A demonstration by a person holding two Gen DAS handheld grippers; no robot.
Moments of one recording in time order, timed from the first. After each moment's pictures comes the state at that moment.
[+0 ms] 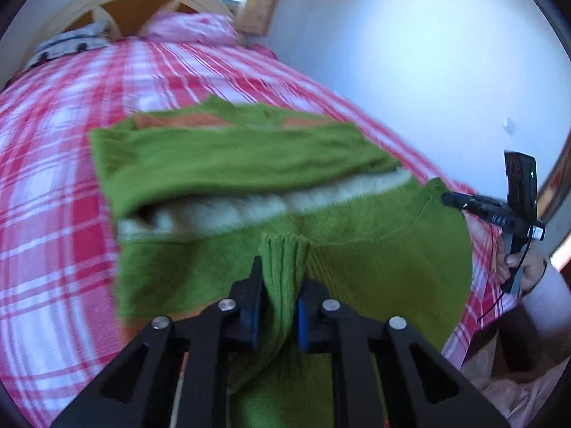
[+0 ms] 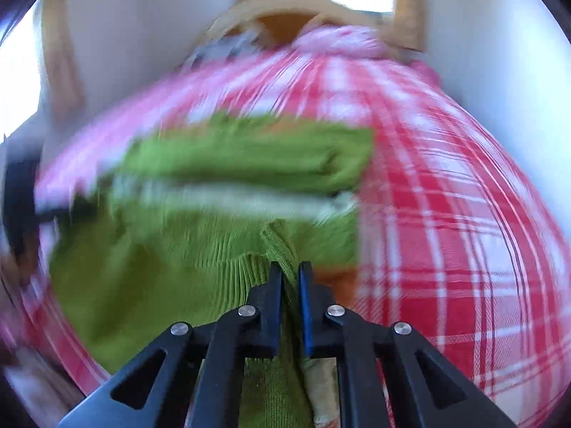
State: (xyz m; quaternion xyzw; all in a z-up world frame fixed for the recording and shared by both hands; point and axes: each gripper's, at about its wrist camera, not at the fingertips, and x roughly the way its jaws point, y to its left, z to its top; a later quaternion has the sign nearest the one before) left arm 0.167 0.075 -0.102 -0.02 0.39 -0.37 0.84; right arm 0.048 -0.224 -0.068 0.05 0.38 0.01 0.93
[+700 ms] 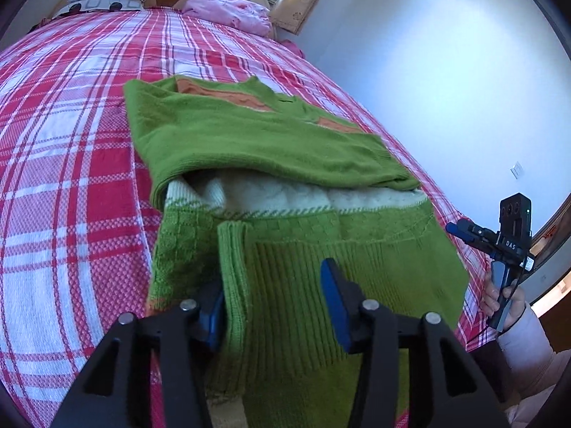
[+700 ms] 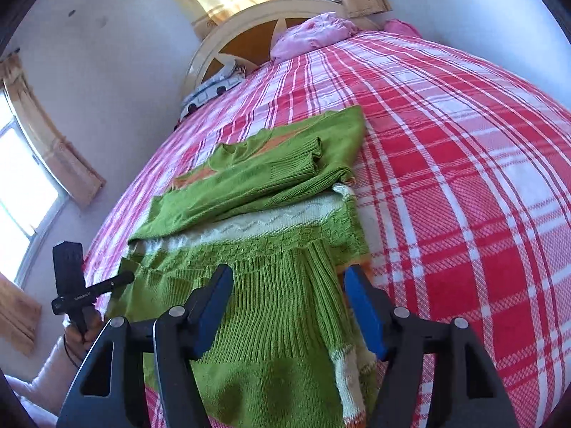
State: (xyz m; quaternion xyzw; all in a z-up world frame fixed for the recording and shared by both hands) left arm 0.188 0.097 -0.130 -0.10 0.43 -0.35 0.82; right arm 0.051 -0.245 -0.090 0.20 0.37 0.05 0.90
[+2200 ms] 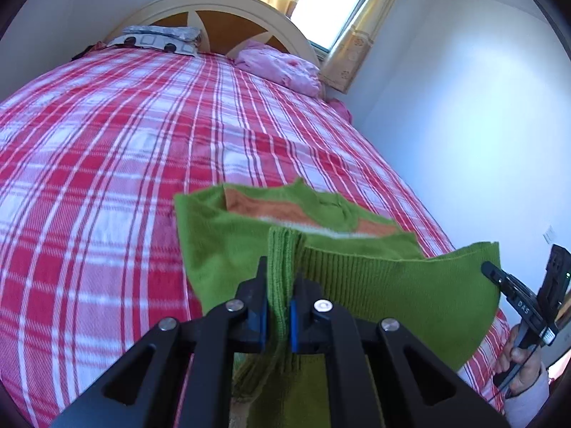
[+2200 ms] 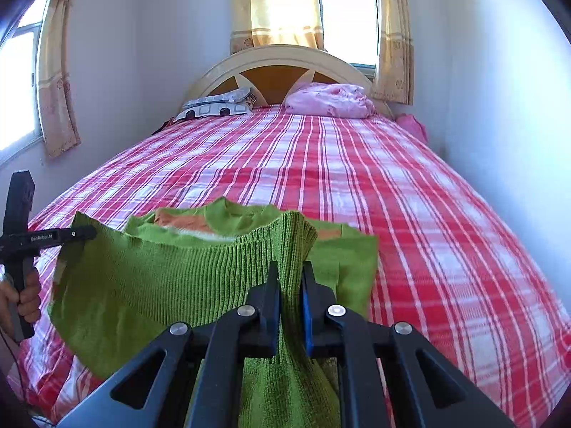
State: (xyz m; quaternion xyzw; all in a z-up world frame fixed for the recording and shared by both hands) left arm 0.239 0.109 -0.060 -0.14 0.36 -0.24 0.89; right arm 0.112 -0.181 -0.003 -0.01 0.29 -0.01 0.96
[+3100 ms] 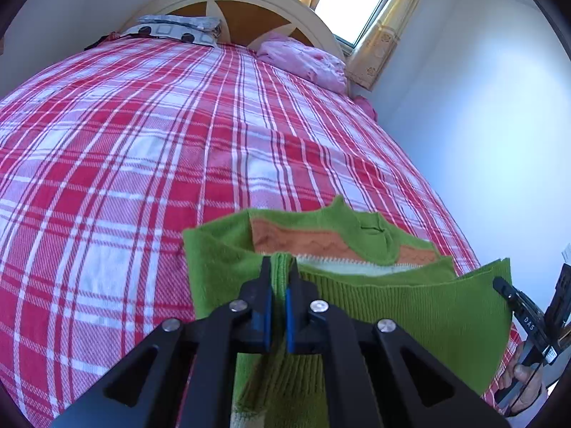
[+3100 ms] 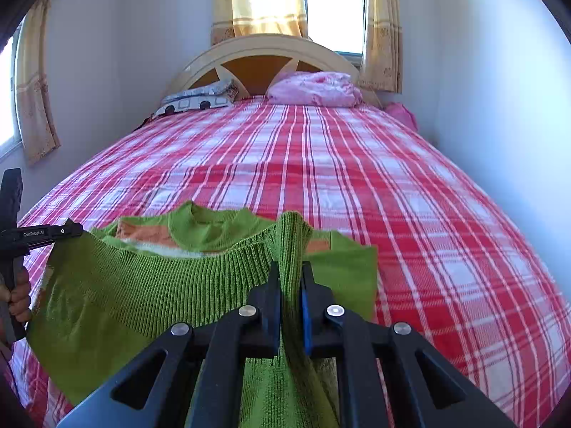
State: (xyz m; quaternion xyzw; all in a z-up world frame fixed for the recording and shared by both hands) left arm 0.303 0.100 -0.077 -0.14 0.39 -0.20 0.89; right arm 0.175 -0.199 -0.027 0.00 0.30 -0.04 0.95
